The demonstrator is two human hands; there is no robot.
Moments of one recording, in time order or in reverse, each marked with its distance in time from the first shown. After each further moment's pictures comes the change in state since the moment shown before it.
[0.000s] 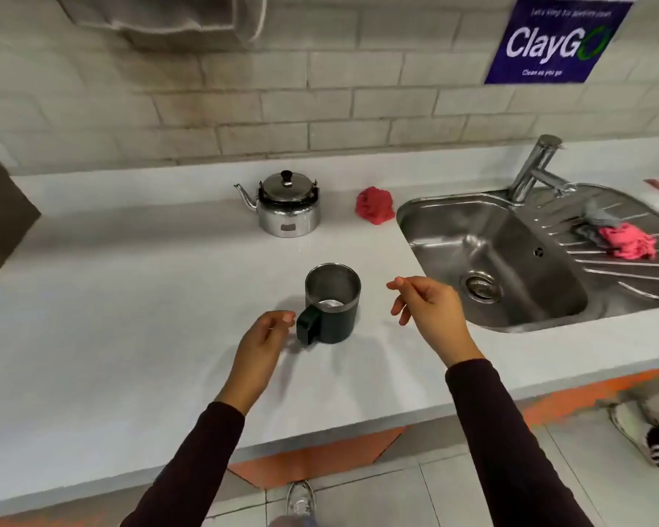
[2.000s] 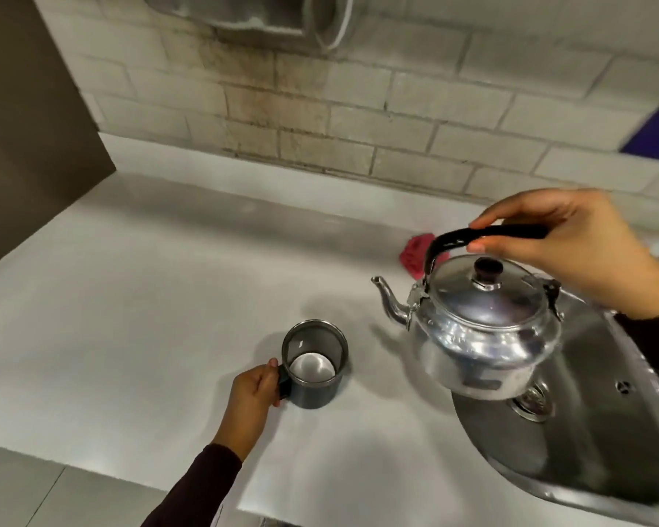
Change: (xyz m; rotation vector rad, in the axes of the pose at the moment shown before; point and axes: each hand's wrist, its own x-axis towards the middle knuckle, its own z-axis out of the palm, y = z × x) left_hand 0.040 -0.049 0.071 -0.062 0.410 -0.090; right_hand 0.187 -0.119 -0.116 -0.097 -0.538 -0.540
